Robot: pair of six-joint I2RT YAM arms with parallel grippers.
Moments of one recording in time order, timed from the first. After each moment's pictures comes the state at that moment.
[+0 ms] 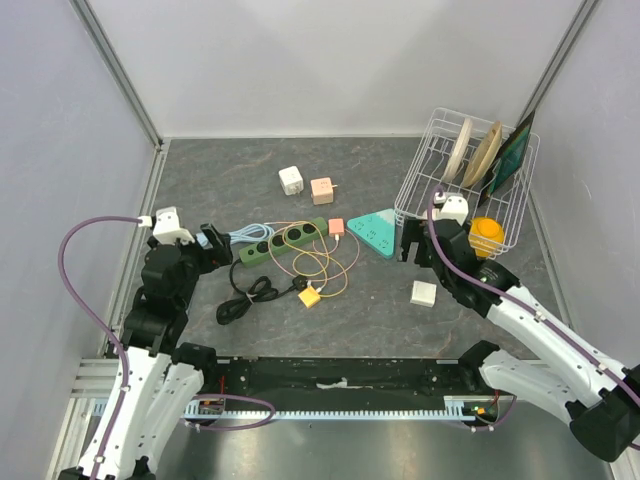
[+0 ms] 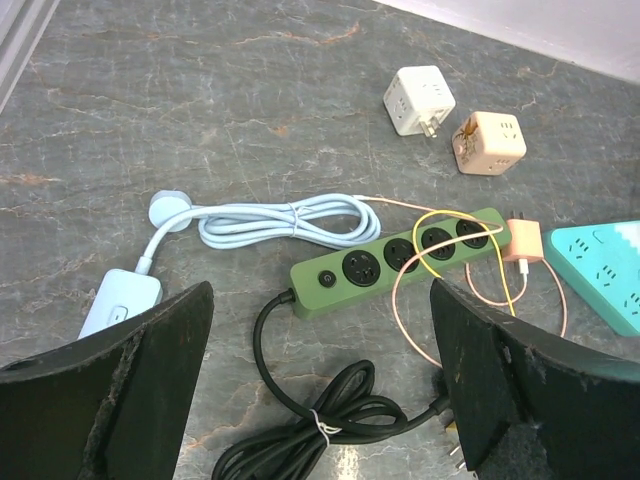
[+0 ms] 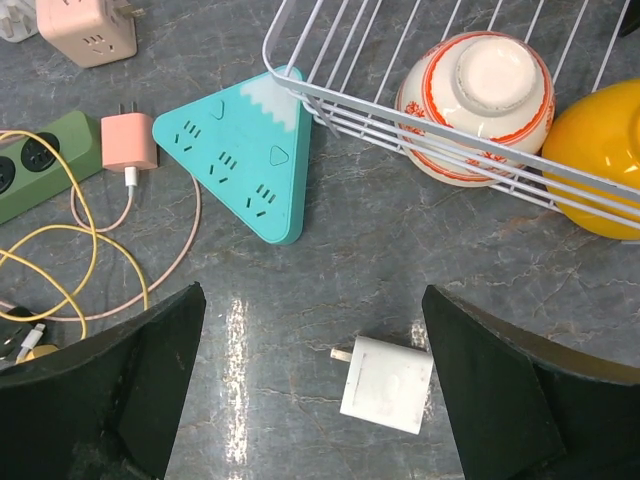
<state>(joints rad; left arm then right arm) -0.20 0.50 0.65 -0.43 -0.20 -0.32 0.62 0.91 0.77 -0.46 0.46 0.48</state>
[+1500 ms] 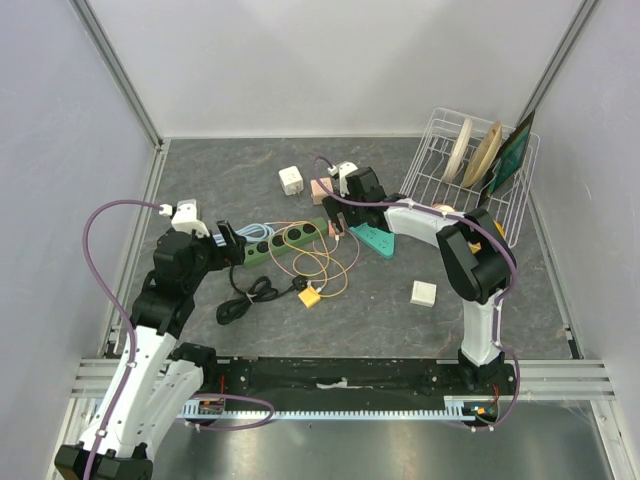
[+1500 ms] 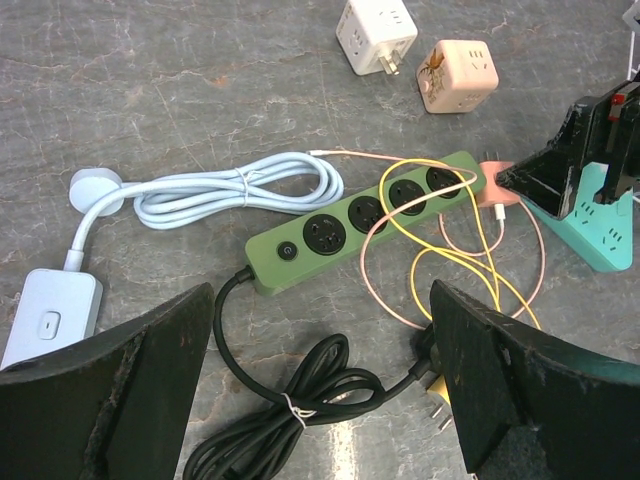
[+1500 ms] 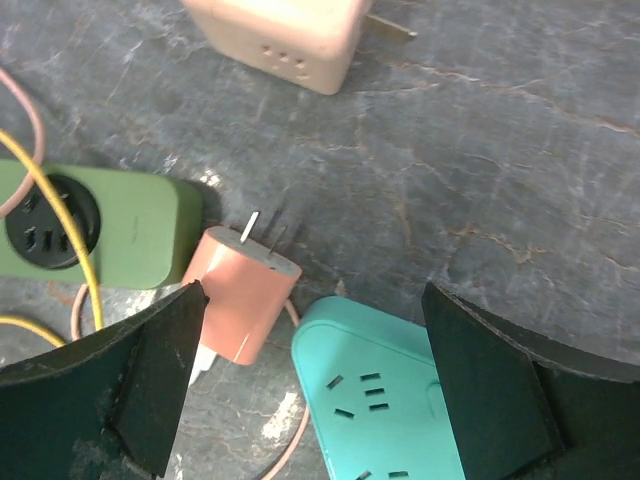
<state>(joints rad) -0.20 0.63 0.65 -0.40 -0.05 -0.31 0.57 1.98 1.33 -0.10 0.06 0.03</state>
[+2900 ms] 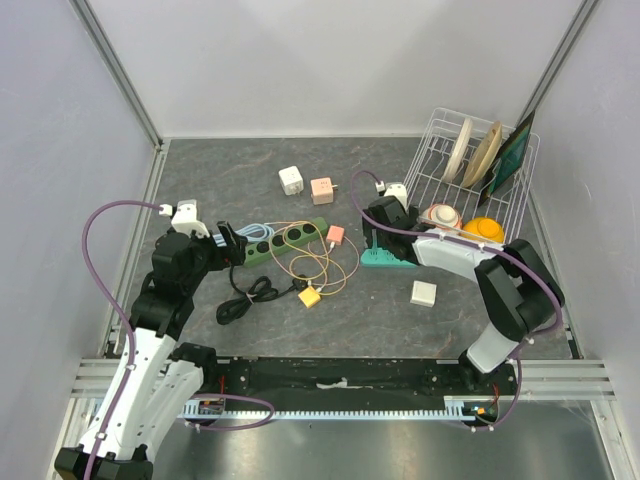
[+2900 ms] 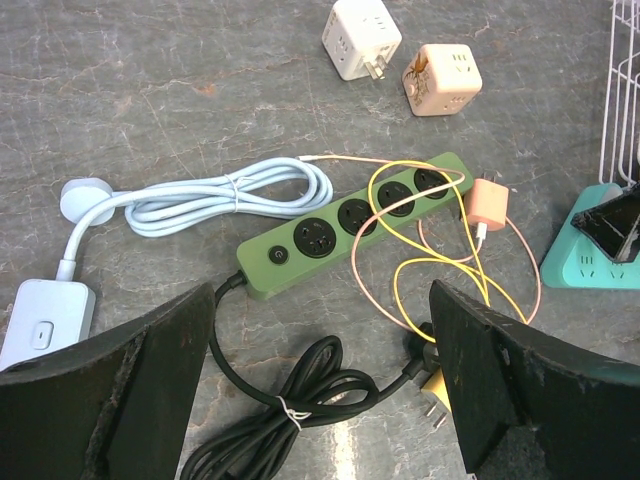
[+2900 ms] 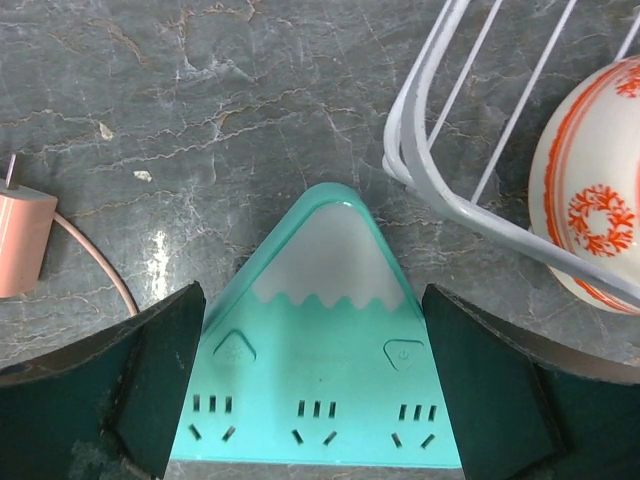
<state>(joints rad) -0.20 0.61 0.65 -0.39 -0.02 -0.30 0.58 1.65 0.94 -0.13 0.46 0.37</state>
